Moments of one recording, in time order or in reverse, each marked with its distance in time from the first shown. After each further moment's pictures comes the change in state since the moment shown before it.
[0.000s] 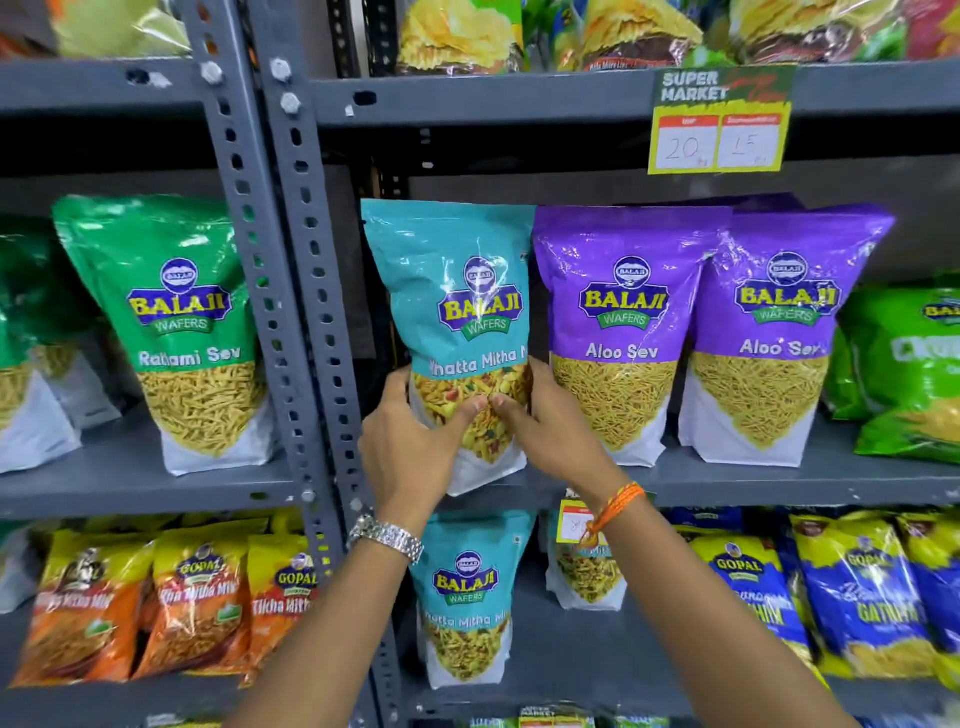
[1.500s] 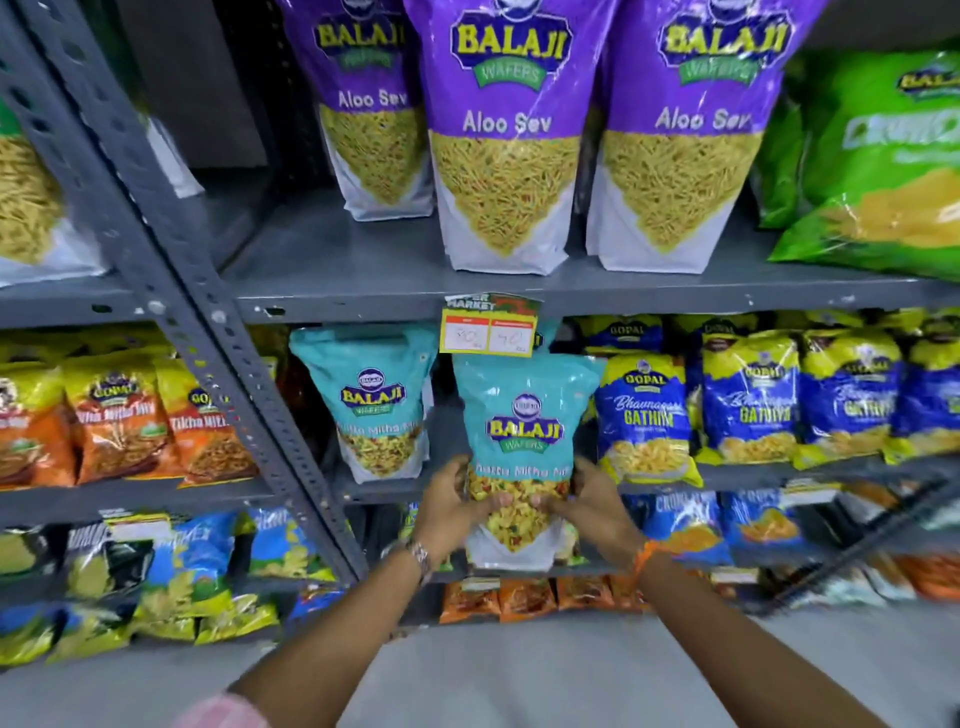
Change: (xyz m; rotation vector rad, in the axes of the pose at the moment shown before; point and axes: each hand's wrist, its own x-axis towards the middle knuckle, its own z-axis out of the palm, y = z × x) left_hand -0.258 -0.143 0.125 -0.218 -0.768 -0.587; right_hand -0.247 0.272 -0.008 0.387 -0.168 0.675
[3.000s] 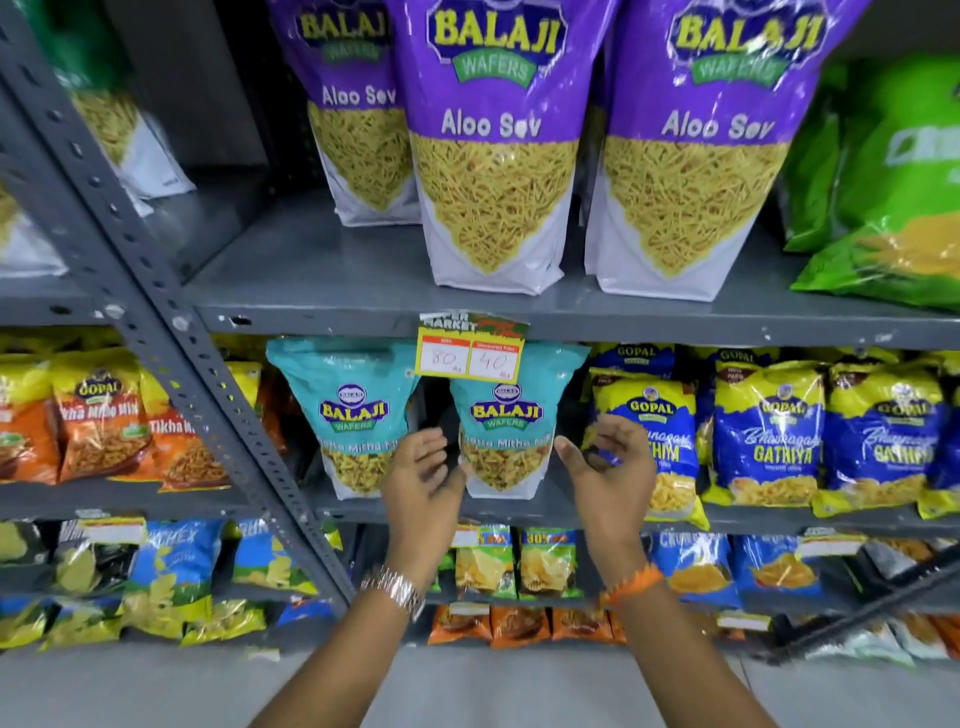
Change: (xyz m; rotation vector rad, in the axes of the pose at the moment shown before) left_hand -0.006 0.071 0.018 -0.123 0.449 0.128; right_hand 0.008 -0.083 -0.008 0.204 0.568 -0.212
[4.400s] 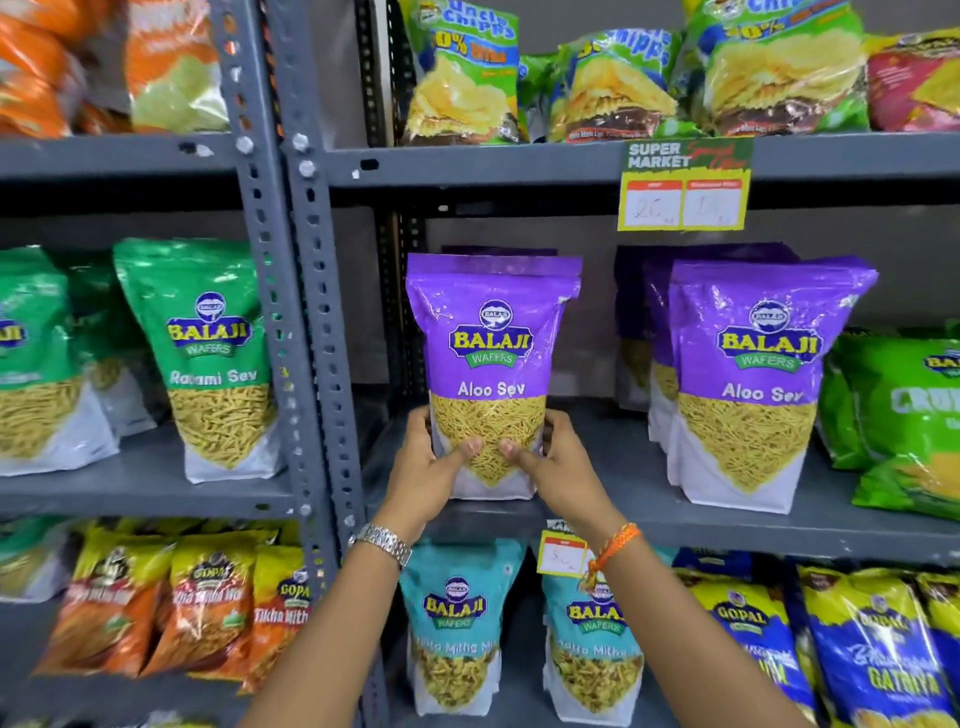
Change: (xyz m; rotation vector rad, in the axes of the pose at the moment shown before) left_hand 0.131 0.186 -0.132 -0.052 -0.138 0.348; right_hand 0.026 -0.200 0.161 0.002 -0.582 -0.331
